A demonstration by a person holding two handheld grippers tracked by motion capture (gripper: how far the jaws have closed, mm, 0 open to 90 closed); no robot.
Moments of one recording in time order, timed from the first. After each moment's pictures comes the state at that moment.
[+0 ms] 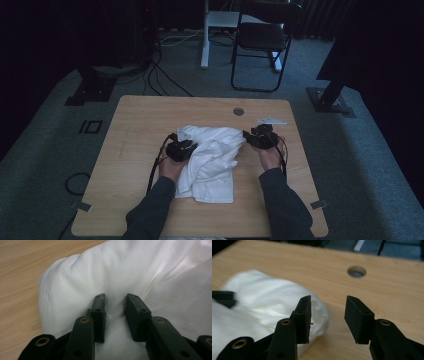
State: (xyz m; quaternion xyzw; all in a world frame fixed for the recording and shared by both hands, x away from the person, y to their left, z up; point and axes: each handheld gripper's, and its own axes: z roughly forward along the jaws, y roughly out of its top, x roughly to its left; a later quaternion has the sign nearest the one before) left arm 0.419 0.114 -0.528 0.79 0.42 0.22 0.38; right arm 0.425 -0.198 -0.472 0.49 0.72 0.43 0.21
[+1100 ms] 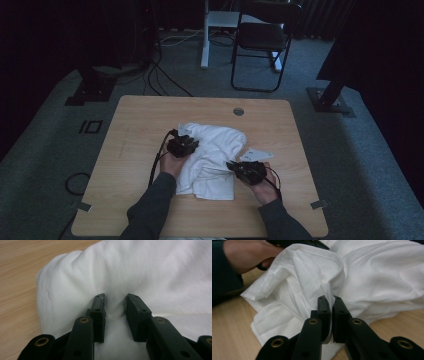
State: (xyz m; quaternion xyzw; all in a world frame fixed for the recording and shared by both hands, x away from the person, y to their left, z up) left arm 0.431 0.113 -0.523 0.79 0.43 0.19 0.39; right arm 0.329 -0.158 -0.499 0.33 0.81 0.46 0.16
